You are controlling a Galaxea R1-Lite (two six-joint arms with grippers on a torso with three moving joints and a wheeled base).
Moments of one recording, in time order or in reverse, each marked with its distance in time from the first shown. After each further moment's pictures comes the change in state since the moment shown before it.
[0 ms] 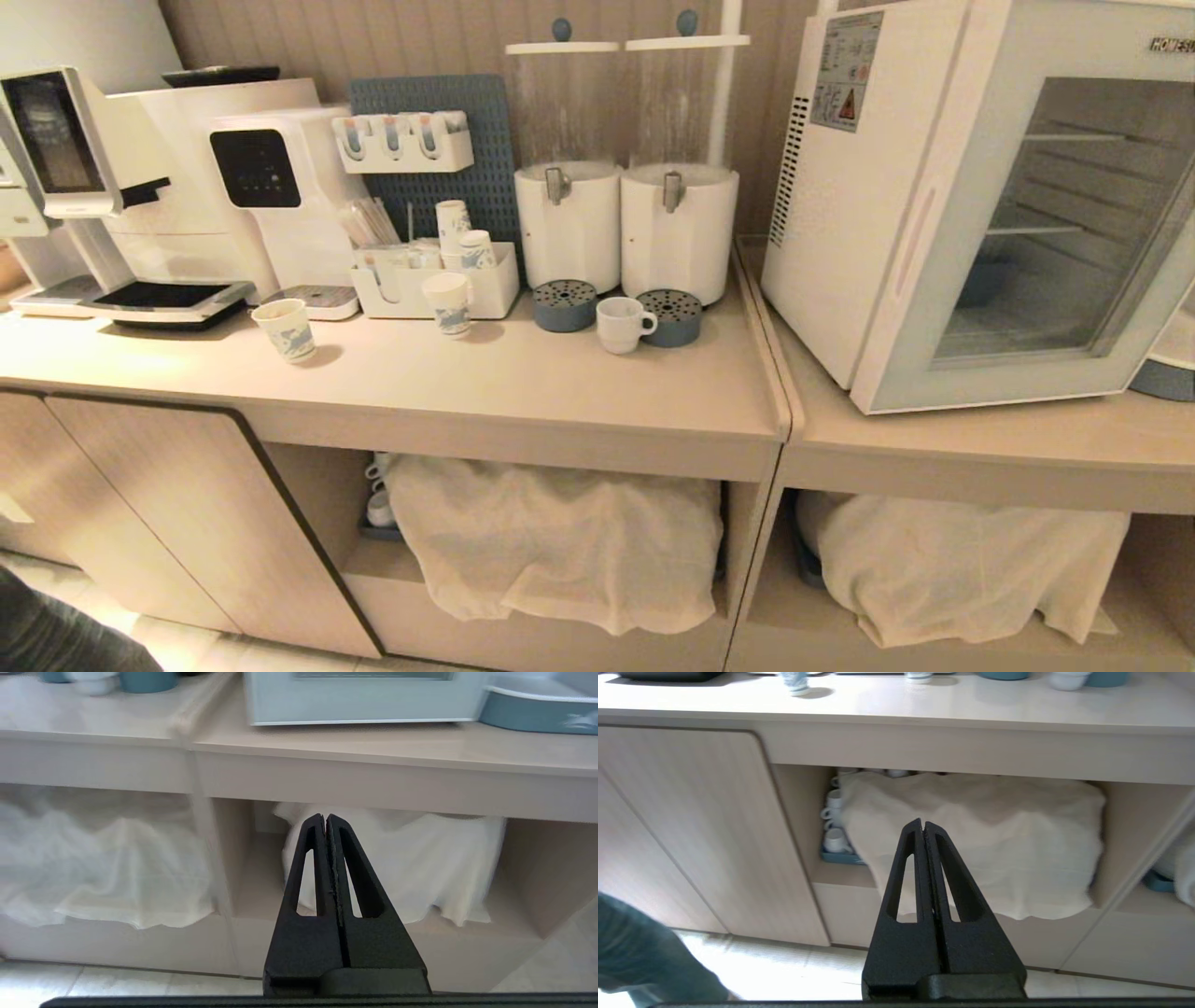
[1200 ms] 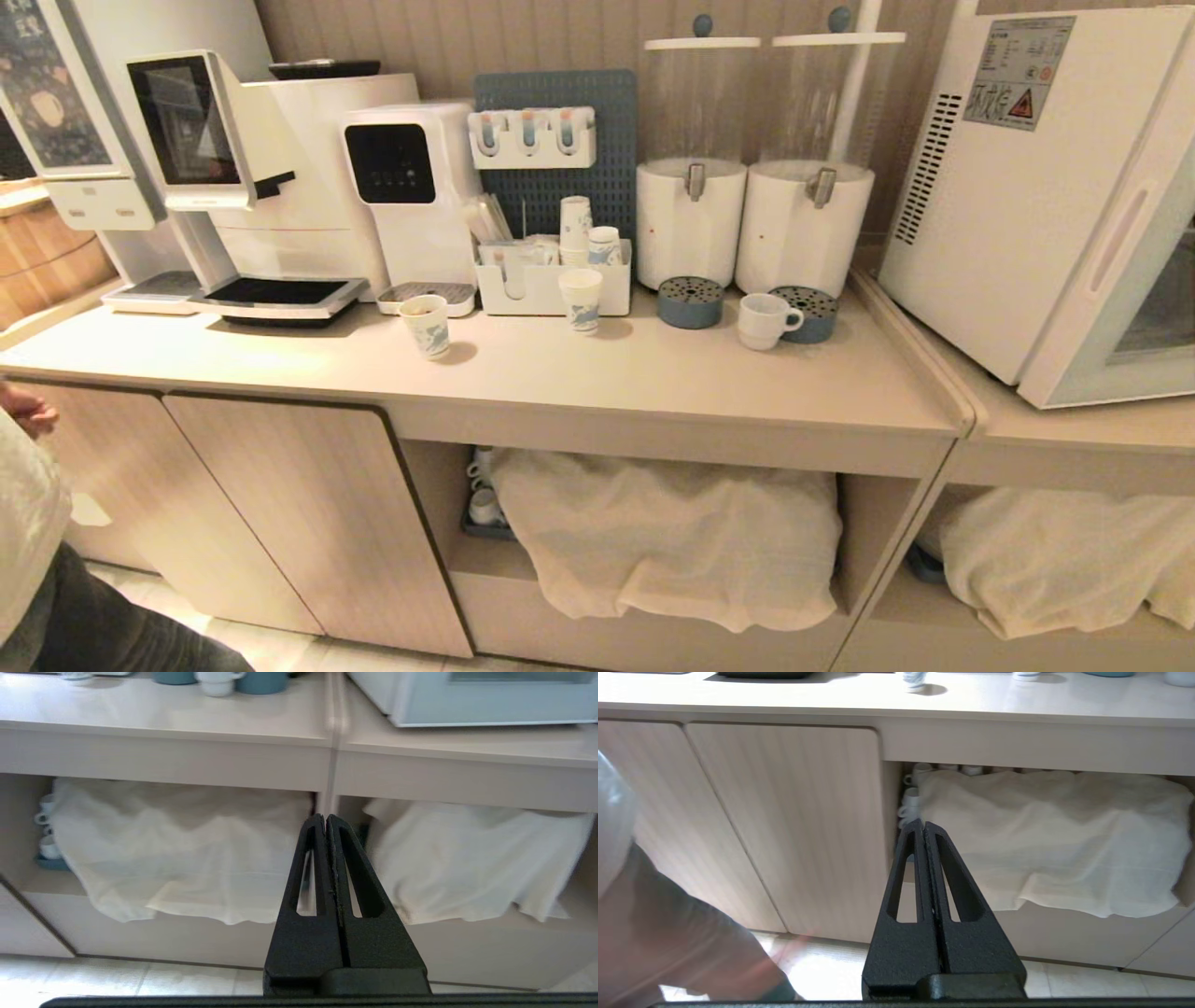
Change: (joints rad) left arm 0.000 0.000 0.001 0.000 0.000 0.000; right arm 0.000 0.000 0.000 0.000 0.000 0.000
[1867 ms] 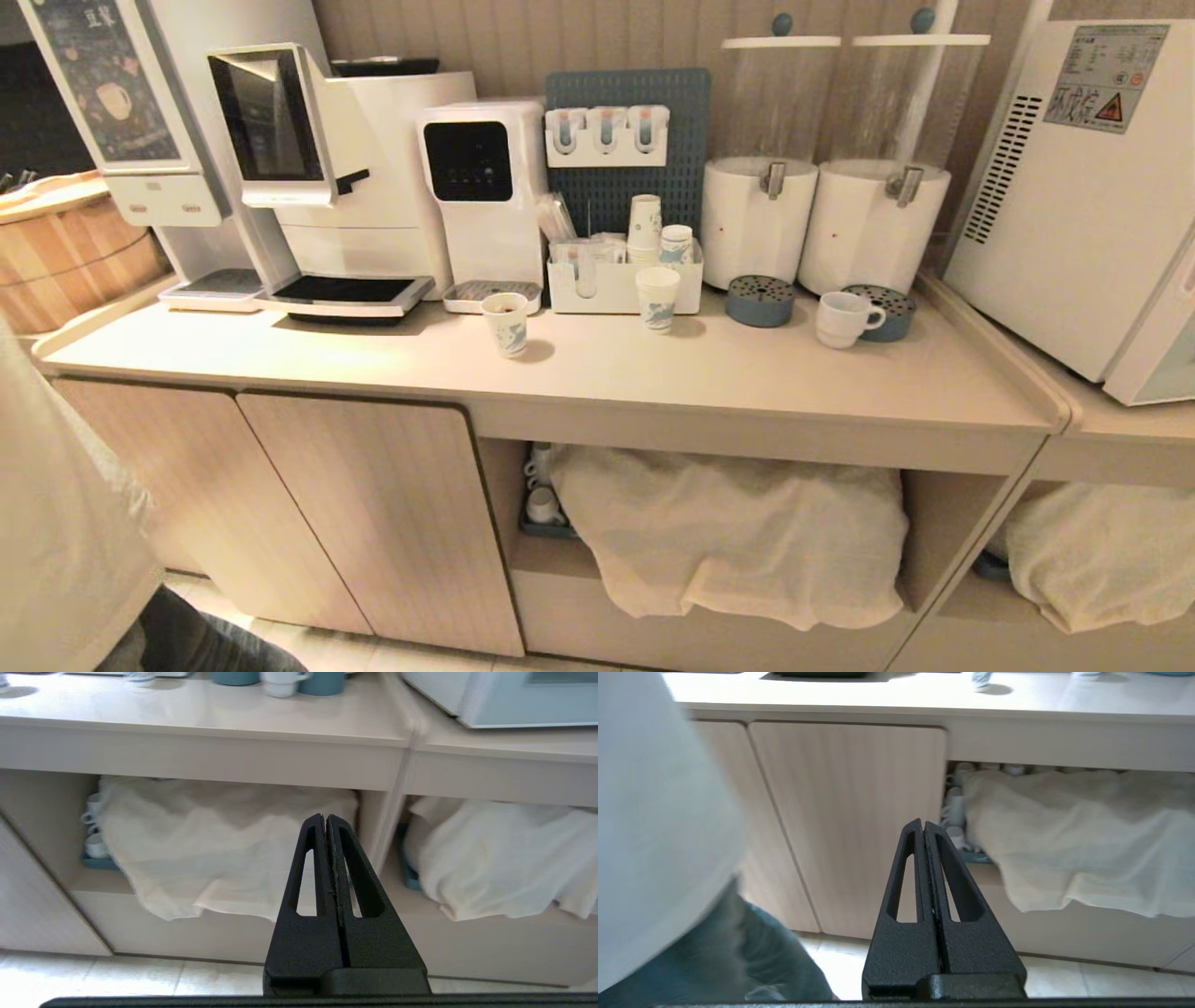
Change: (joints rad) left arm 0.000 0.000 -0.001 0.001 0.000 0.001; right arm 0.000 0.000 0.000 -0.001 0.000 -0.001
